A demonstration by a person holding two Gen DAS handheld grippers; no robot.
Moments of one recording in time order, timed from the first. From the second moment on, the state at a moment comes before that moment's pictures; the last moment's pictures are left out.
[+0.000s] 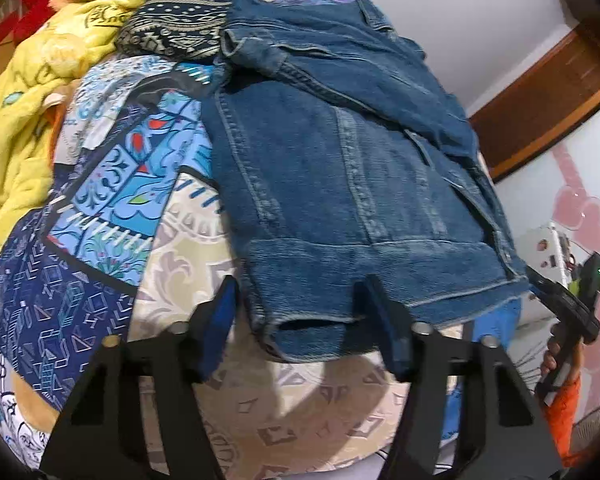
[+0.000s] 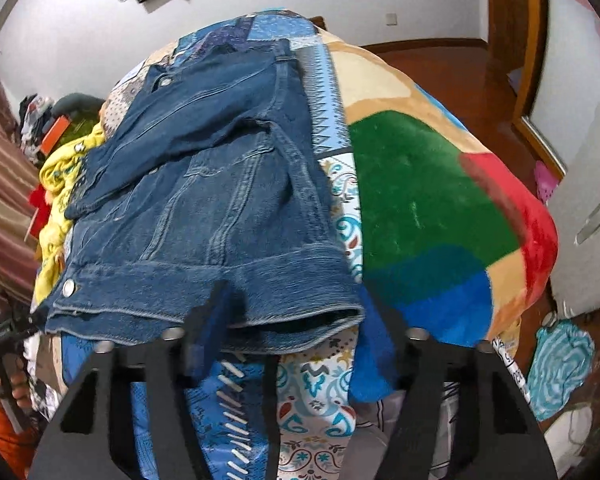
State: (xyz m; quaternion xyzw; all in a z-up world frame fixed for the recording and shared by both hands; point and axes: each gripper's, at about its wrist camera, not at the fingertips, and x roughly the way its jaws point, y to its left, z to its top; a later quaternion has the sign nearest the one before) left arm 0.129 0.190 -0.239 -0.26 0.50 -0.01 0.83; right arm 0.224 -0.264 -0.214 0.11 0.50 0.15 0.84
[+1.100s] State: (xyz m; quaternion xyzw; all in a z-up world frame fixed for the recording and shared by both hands) left arm 0.296 0.263 -0.109 -0.26 0.35 0.02 0.90; right arm 0.388 -0.191 -0.097 0.07 0.36 0.21 0.90
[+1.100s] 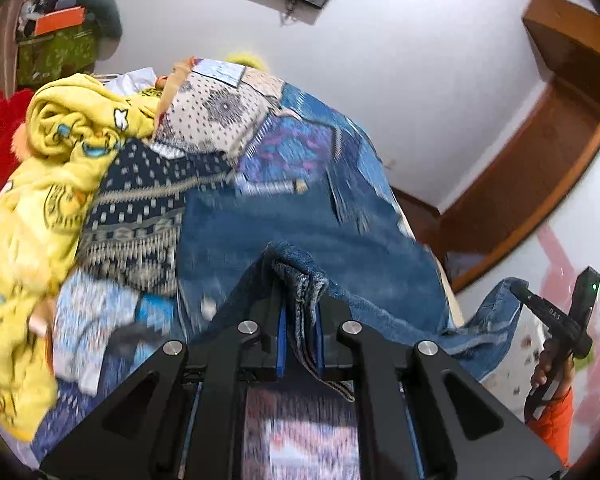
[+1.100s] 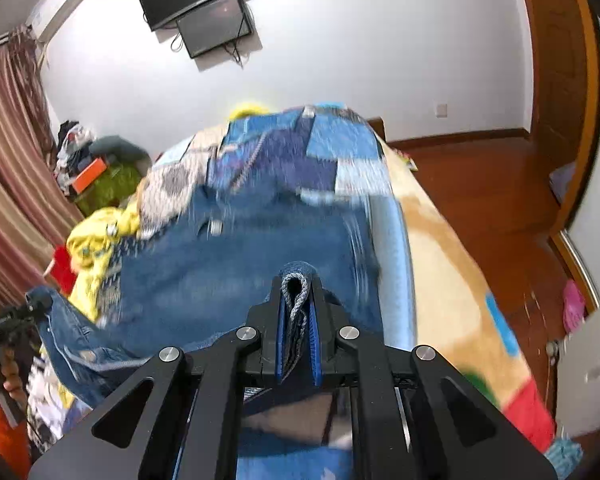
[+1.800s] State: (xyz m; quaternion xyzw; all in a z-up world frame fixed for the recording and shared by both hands) left arm 0.458 0.317 -0.239 -0.26 0.48 0.06 0.83; right arm 0.528 -0.153 -0.175 0.04 0.41 0.11 0.91
